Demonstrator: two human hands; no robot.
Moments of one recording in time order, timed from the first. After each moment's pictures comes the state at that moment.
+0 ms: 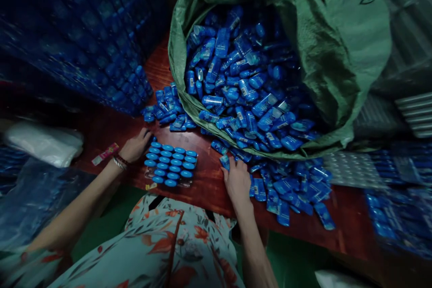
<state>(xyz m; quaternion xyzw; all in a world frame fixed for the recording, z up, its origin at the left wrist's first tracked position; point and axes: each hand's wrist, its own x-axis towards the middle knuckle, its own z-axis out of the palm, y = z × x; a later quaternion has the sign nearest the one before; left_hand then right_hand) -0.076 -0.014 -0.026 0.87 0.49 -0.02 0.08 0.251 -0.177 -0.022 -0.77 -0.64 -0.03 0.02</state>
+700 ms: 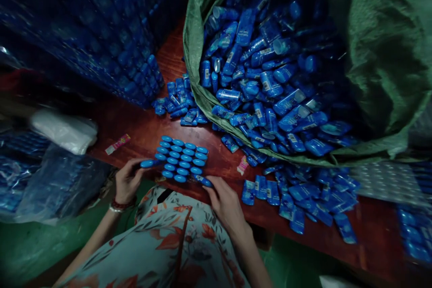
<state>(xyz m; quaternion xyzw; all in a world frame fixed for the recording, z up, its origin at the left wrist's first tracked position) -0.090 -0.135 -0.013 0.68 0.57 0.40 0.24 0.195 -0.209 0.002 -0.61 -0.70 0.25 0.26</state>
